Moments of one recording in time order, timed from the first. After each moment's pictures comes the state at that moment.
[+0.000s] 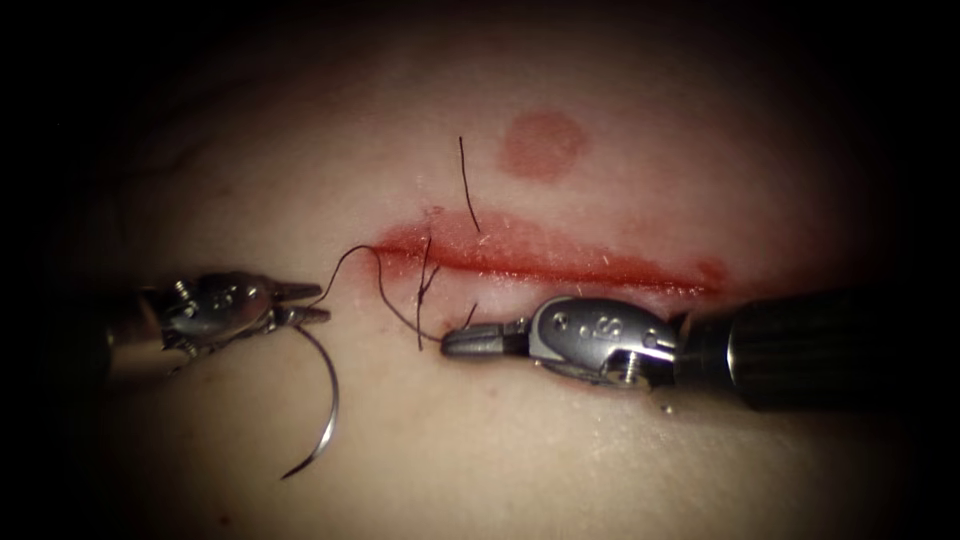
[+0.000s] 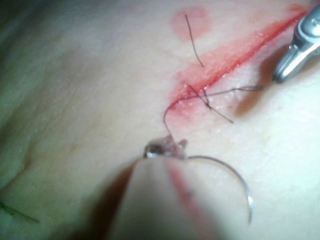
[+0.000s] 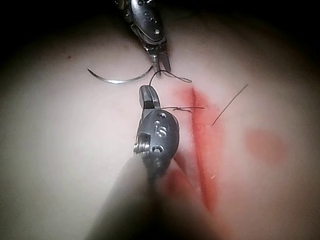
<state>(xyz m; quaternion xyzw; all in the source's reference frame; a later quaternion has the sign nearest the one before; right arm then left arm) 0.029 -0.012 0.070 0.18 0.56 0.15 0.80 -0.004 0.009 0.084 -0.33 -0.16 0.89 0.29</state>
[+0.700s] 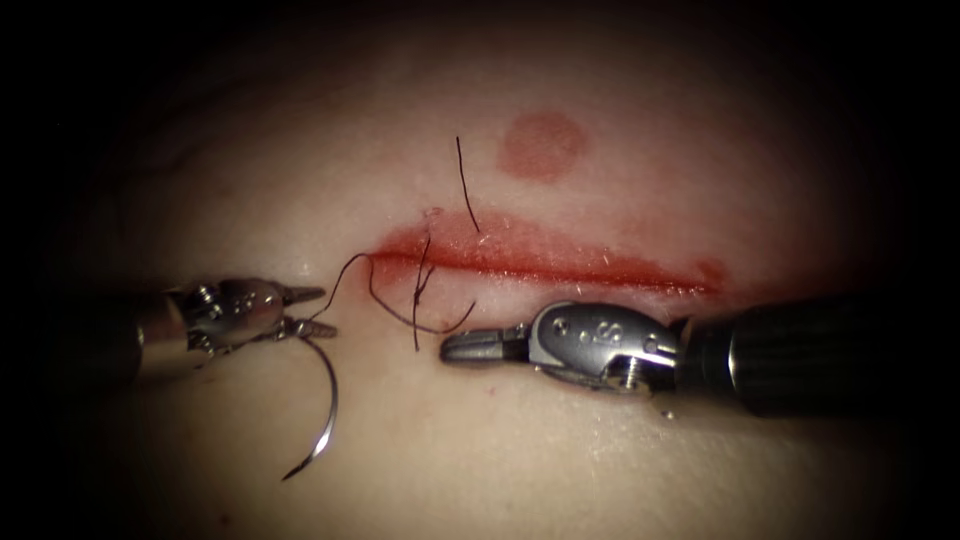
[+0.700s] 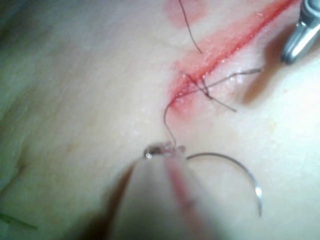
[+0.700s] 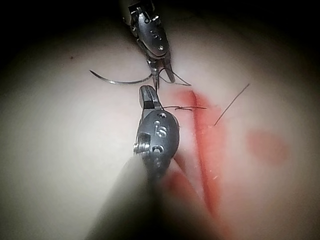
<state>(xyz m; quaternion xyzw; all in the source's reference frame) 0.029 -0.012 0.069 0.18 0.56 0.15 0.80 -0.004 0.007 0.088 -0.28 -0.18 0.91 0.26</state>
